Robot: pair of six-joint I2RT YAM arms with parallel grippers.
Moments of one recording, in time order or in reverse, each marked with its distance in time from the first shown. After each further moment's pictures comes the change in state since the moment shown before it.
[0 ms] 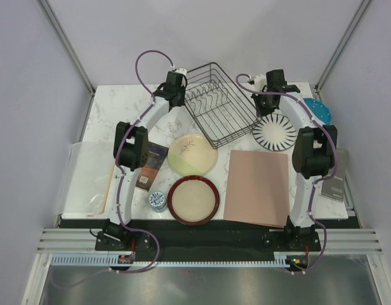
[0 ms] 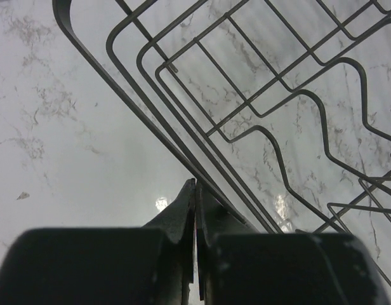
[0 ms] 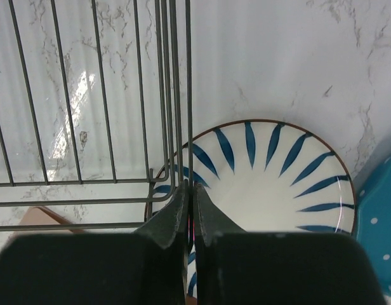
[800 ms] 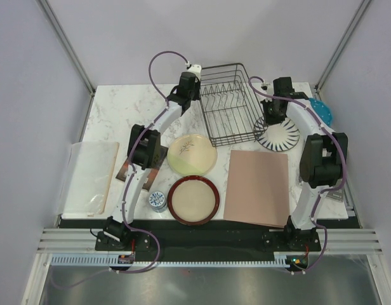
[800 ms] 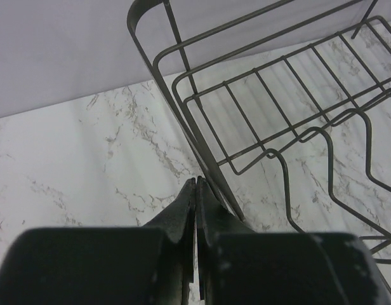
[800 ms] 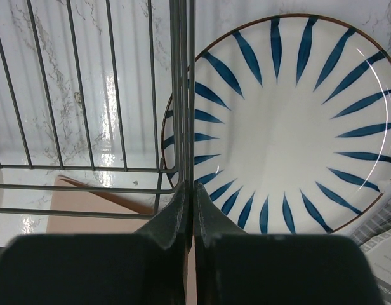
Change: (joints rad) left arm -0.073 0.216 0.231 0.260 0.019 0.033; right arm -0.032 -0.156 -0.204 -0.033 0.069 0.262
